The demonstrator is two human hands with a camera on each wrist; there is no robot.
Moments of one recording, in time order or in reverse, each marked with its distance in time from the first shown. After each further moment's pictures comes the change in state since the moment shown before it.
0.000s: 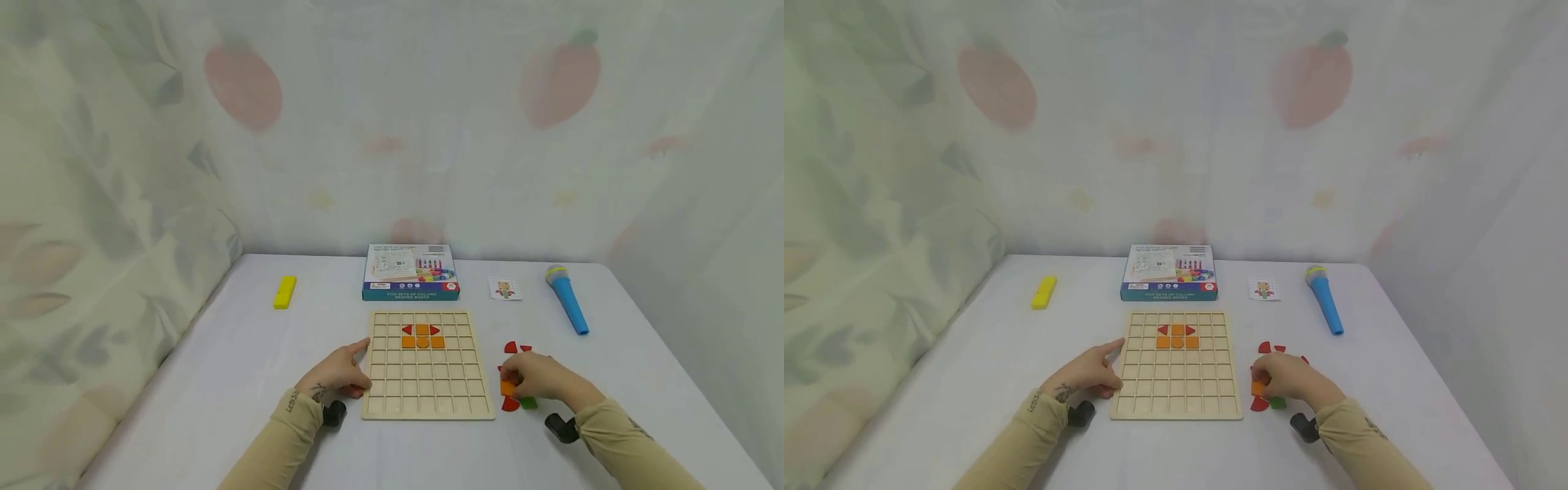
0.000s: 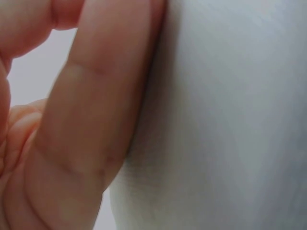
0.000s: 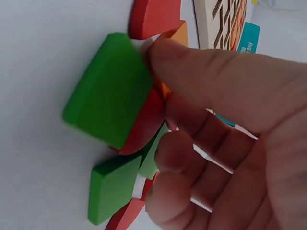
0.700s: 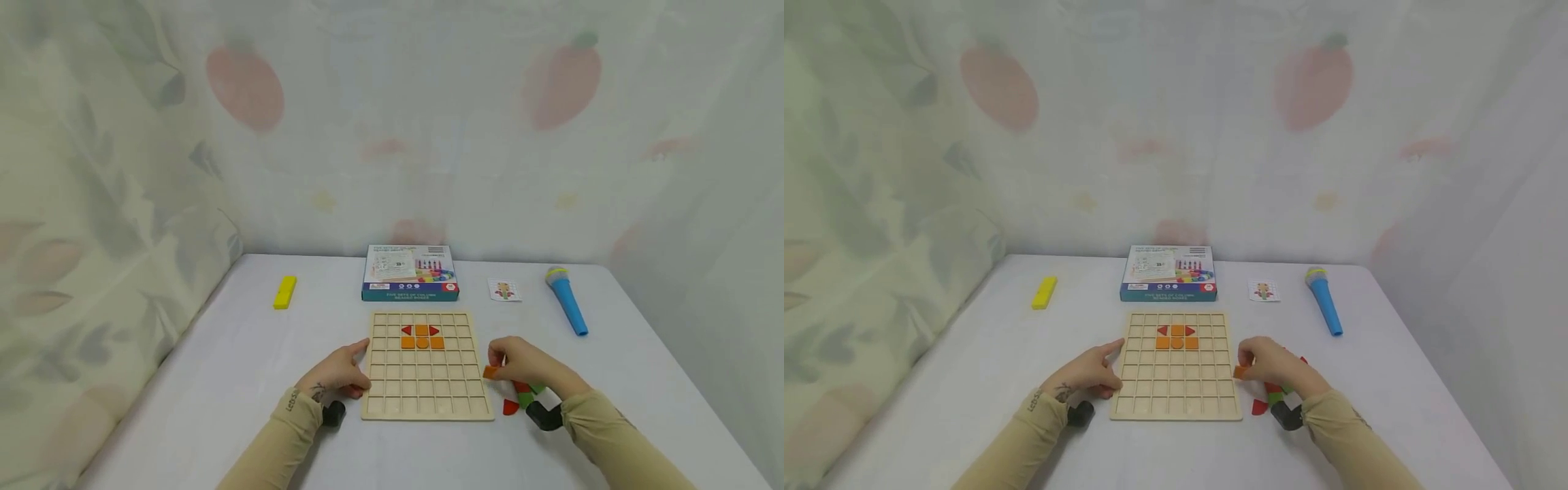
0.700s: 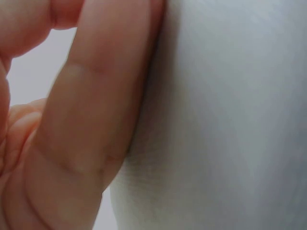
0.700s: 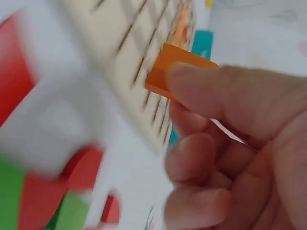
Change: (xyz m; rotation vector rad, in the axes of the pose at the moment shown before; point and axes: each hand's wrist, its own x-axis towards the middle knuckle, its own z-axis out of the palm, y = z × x) left_hand 0.000 0.001 0.001 0.027 0.010 -0.006; right_hand 0.016 -0.024 -0.015 0.148 0.040 -0.142
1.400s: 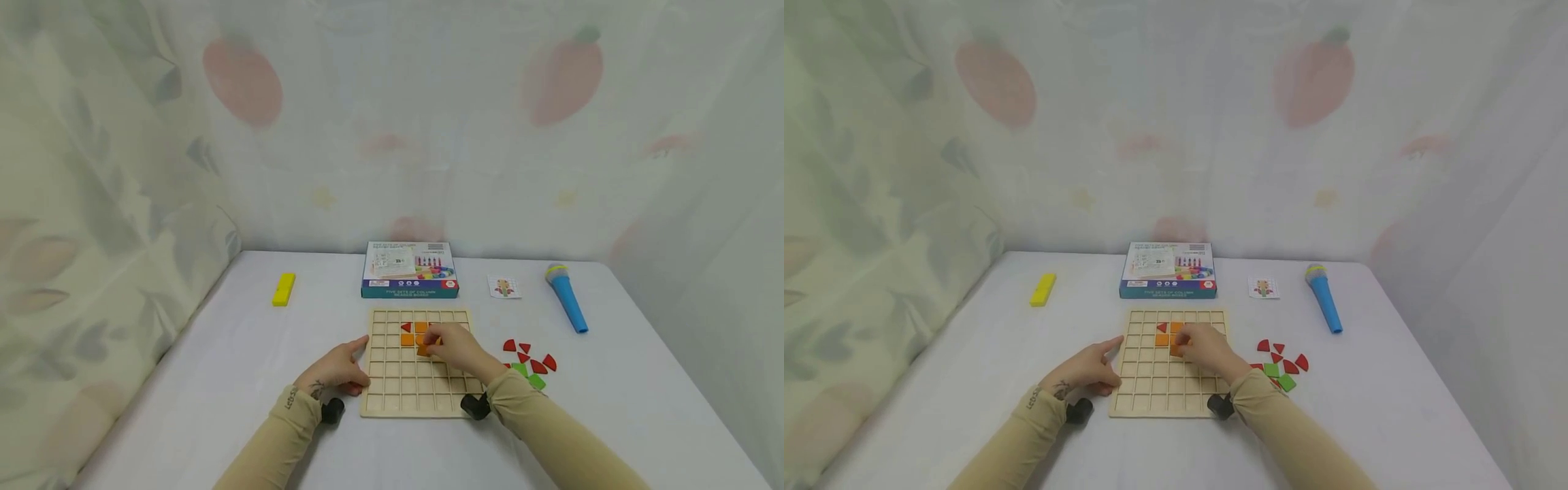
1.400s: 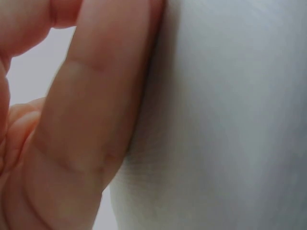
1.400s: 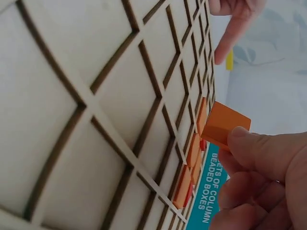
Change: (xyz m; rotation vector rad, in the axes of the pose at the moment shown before) left_hand 0.001 -0.001 -0.002 -0.023 -0.004 0.005; right_hand 0.072 -0.060 0.053 -0.004 0.206 -0.063
